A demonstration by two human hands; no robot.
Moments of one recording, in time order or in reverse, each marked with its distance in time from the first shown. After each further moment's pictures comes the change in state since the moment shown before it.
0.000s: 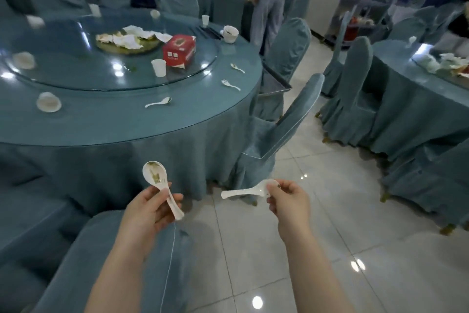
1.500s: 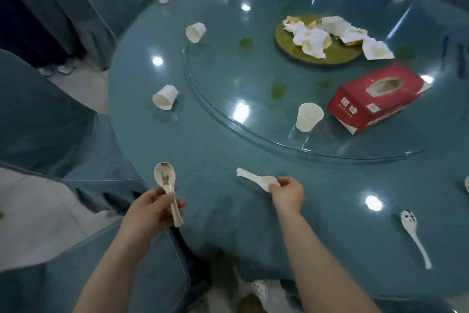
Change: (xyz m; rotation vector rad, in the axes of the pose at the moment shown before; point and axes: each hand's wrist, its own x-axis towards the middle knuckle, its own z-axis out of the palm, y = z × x) left_hand 0.362 0.124 -0.018 -0.192 0.910 -0.124; right_hand 0.403 -0.003 0.534 -0.795 -0.733 -0.051
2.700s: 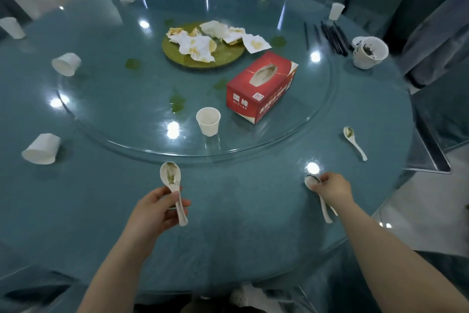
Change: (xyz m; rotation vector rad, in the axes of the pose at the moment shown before) left_hand 0.004 0.026 0.174 0.222 -0.402 0.000; right_hand 0.101 0.097 -0.266 -0.373 0.182 0.086
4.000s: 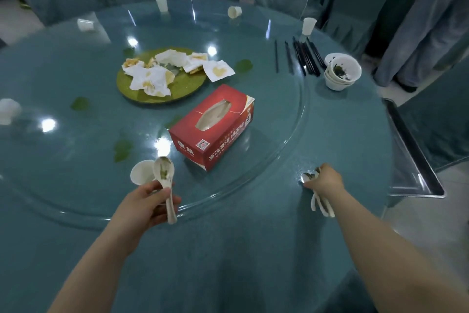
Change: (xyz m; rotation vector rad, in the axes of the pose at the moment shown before) left_hand 0.088 0.097 0.151 0.115 -0.055 0.073; right_hand 0.181 -0.015 -0.093 -0.107 -0.039 0.048
